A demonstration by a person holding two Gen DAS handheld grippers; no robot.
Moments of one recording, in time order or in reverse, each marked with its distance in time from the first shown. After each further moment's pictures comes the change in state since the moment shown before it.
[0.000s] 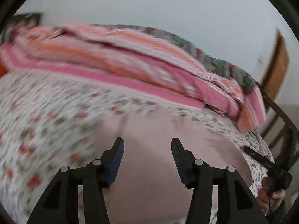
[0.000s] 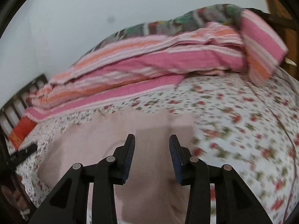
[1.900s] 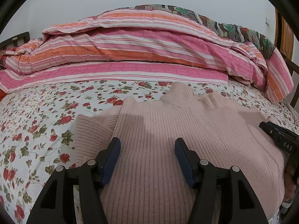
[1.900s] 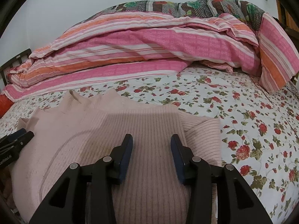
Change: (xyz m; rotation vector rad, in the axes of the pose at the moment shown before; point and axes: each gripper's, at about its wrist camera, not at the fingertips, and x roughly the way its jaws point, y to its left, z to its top) left arm 0.090 -0.003 -0.022 0.167 0.077 0.196; right arm 0.088 0.000 -0.008 -0.091 0.030 -0.145
